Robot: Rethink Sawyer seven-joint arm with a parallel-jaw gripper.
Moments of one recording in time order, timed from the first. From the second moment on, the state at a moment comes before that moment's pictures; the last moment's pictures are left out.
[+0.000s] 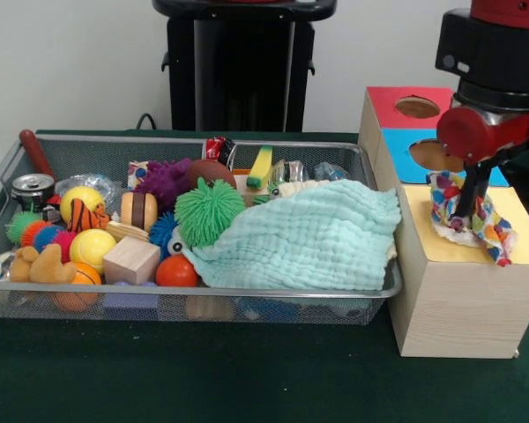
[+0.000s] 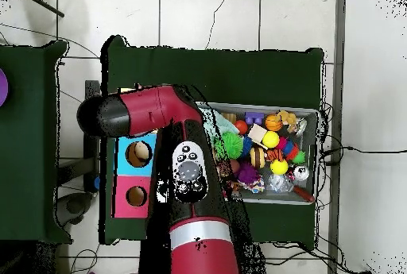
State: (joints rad) arm -0.01 -0.57 0.13 1.33 -0.20 0.70 1.28
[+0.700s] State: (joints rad) arm -0.07 -0.51 0.18 1.33 -0.16 0.70 1.28
